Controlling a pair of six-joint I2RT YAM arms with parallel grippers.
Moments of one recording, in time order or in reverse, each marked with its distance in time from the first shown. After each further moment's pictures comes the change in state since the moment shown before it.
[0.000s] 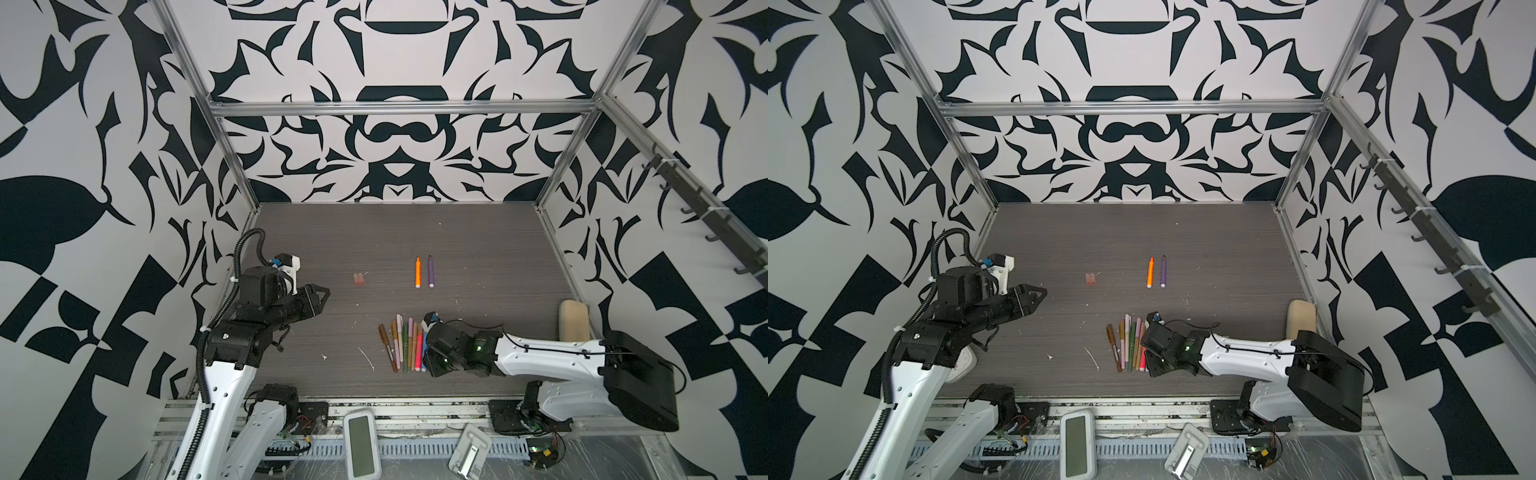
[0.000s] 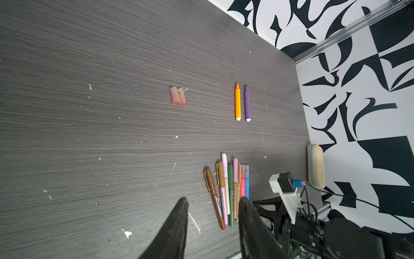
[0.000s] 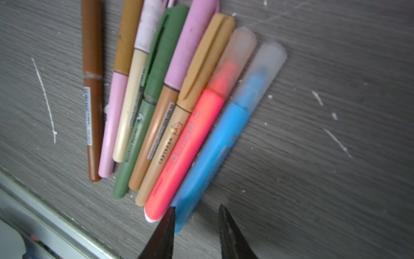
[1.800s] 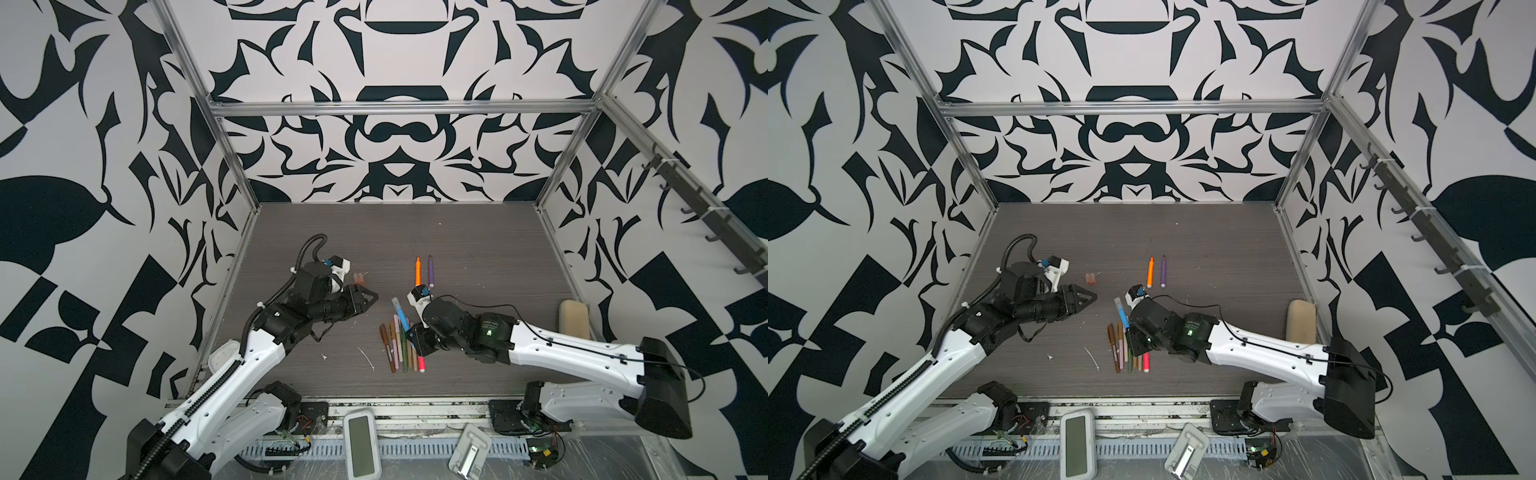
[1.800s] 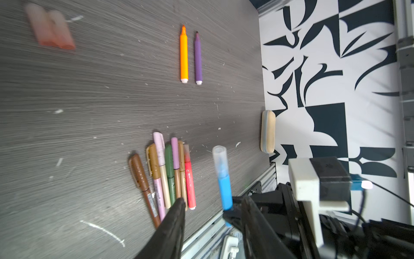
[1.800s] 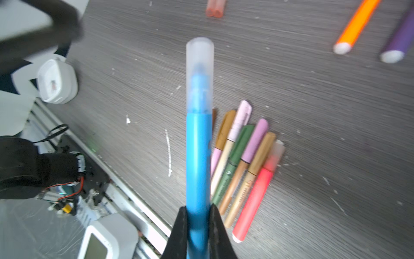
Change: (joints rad) left arm -0.397 0.218 -0.141 0.430 0.045 -0.374; right arm 0.003 -0.068 0.302 -0.098 -0.007 -0.063
